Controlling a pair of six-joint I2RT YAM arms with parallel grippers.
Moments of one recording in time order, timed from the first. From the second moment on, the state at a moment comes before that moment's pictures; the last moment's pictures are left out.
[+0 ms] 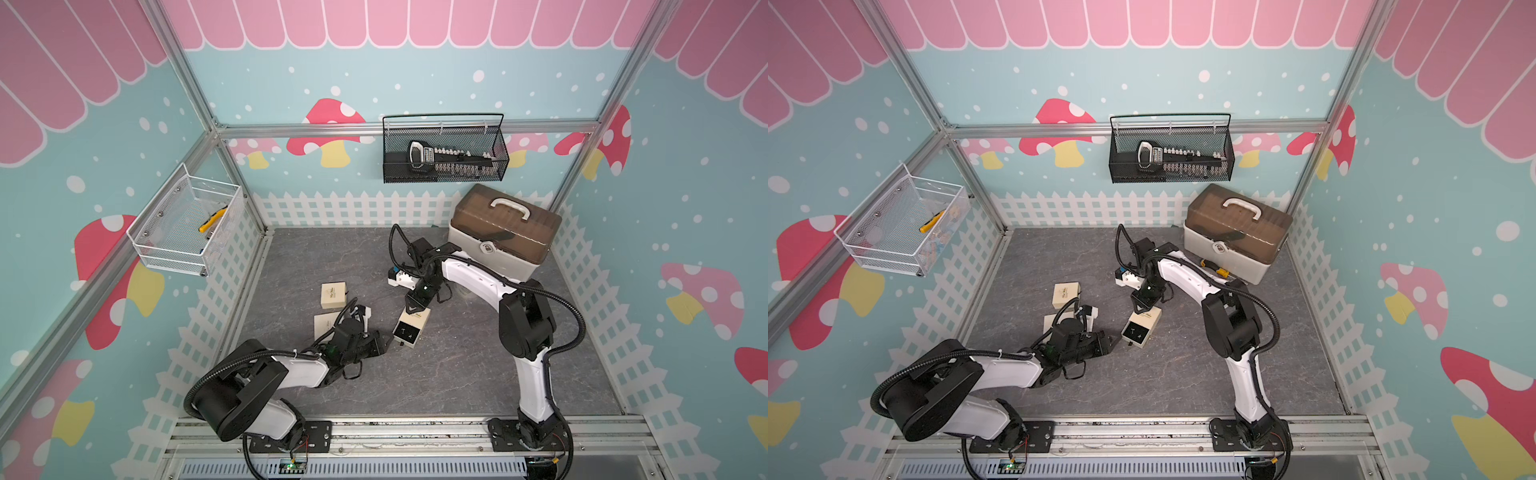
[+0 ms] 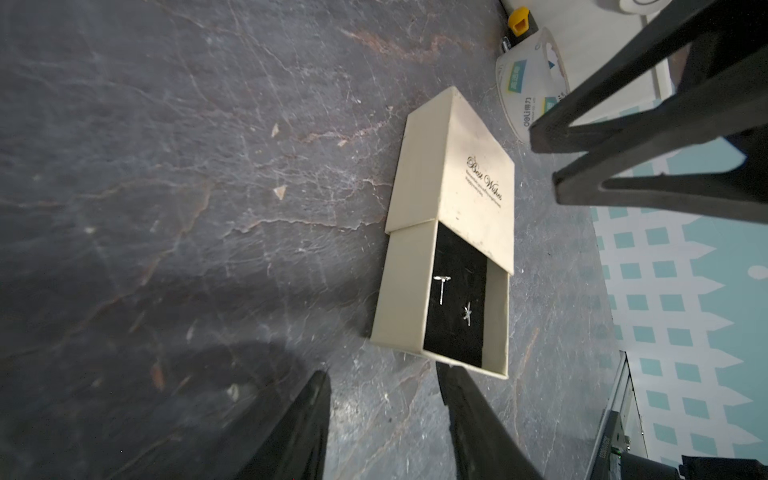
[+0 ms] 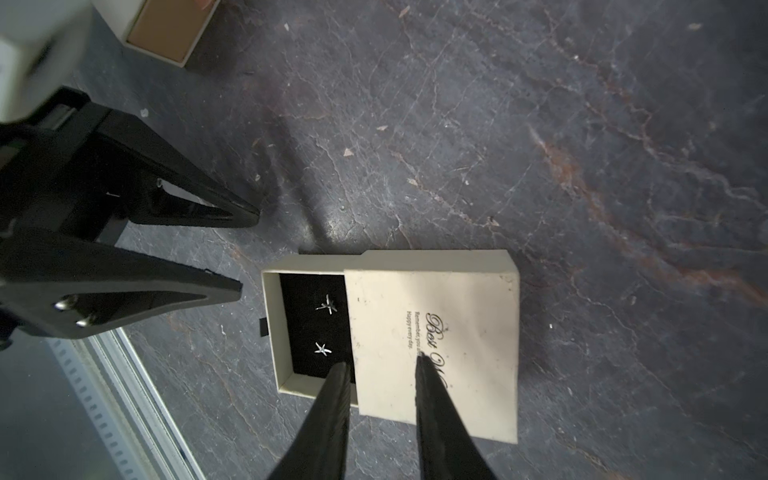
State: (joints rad) left arm -0.65 1.47 0.32 0.56 0.21 -0.83; right arm 0.60 2.10 1.78 -1.12 -0.37 -0.40
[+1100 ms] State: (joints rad) left arm -0.65 1.49 0.32 0.57 0.21 -0.83; right arm 0.70 2.21 1.86 -1.20 -0.36 -0.47
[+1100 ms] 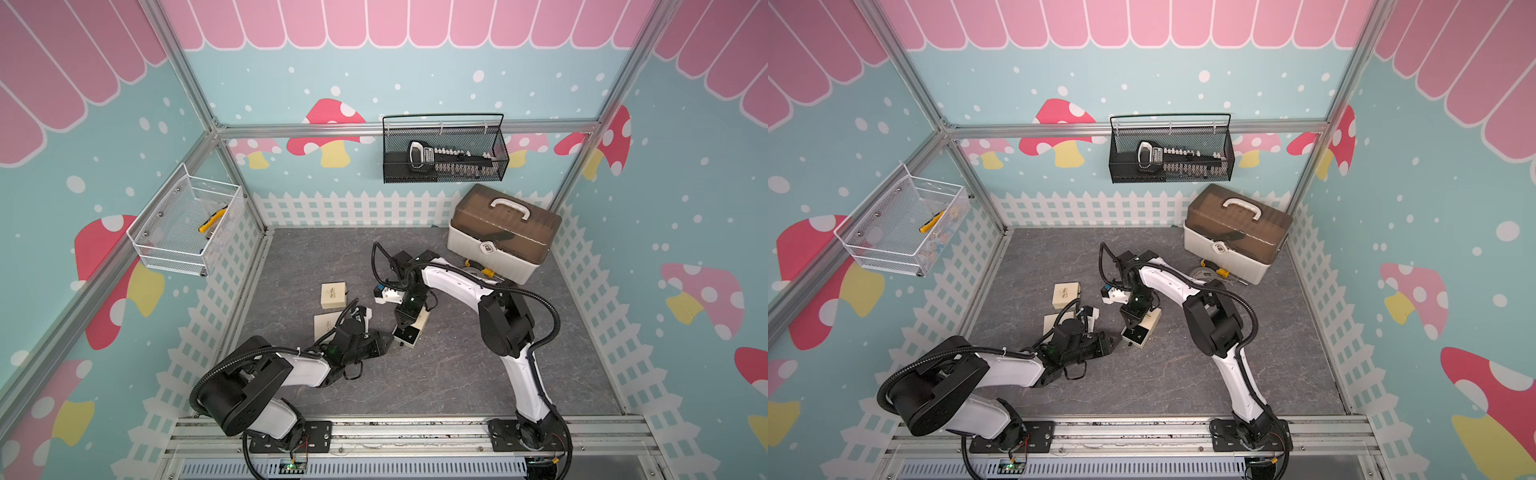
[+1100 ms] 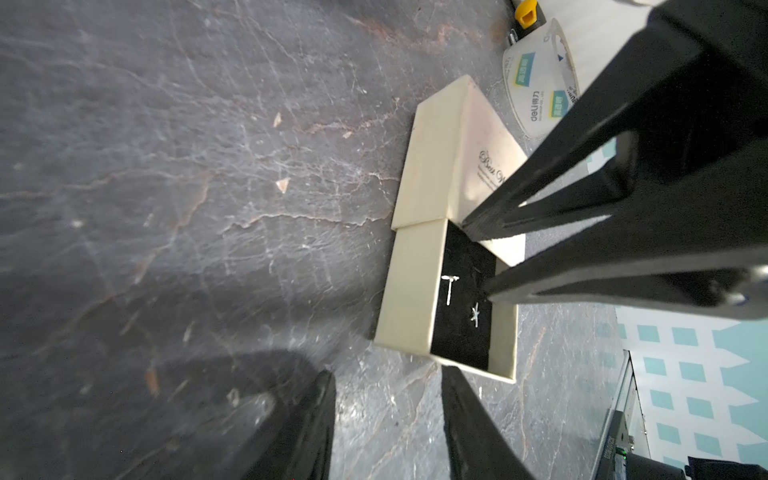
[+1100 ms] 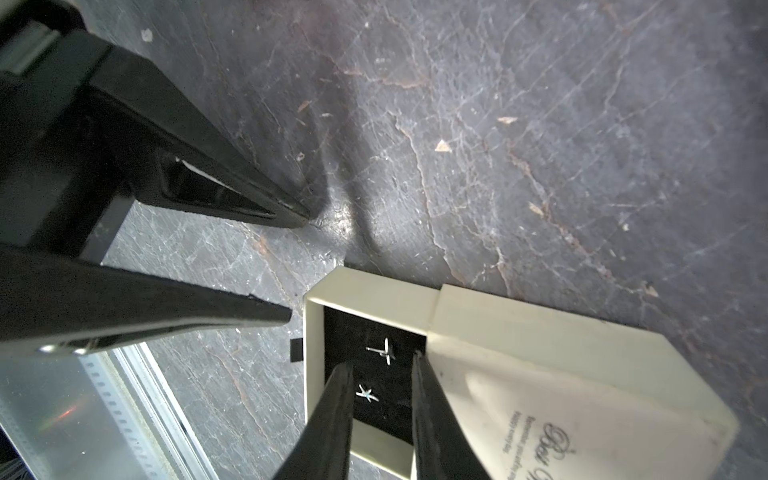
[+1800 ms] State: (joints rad) left arm -0.65 1.48 0.32 0.57 0.22 -0.82; right arm 0.71 2.21 1.83 -1.15 -0.28 -0.45
